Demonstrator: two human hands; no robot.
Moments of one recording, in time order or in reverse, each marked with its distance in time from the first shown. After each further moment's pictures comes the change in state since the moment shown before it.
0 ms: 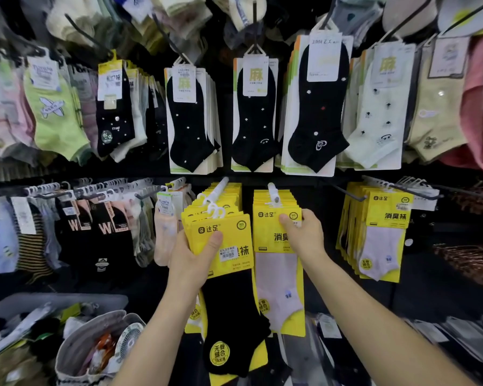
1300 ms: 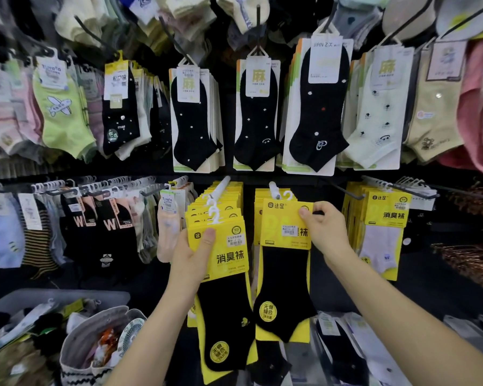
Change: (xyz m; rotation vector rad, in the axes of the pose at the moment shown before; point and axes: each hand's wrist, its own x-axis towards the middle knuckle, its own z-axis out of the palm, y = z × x) left_hand -0.003 -0.002 -0.009 -0.002 -0.012 0.002; right_hand -0.009 -0.015 -0.041 0.063 -0.022 -0.021
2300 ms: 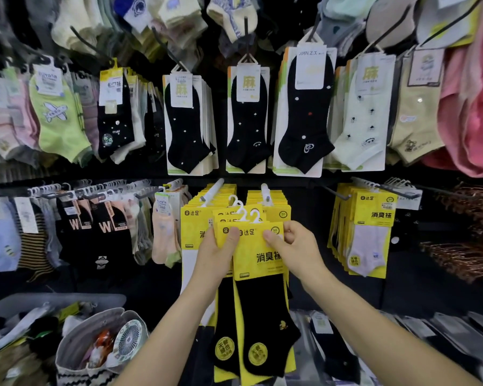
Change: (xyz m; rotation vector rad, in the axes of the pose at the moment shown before) left_hand -0.002 -0.003 0.042 -0.073 -0.090 -0.108; right_hand -0.051 -0.003 0.012 0.068 -0.248 -0.007
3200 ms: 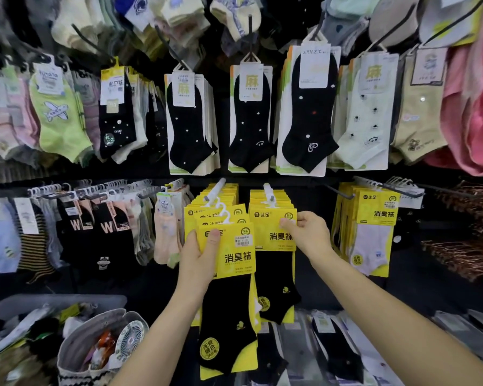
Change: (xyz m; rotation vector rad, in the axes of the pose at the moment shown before) left_hand -0.008 0.006 -0.027 0.061 0.091 0.153; right_hand 0.046 0.012 -0.012 -0.243 0.212 0.060
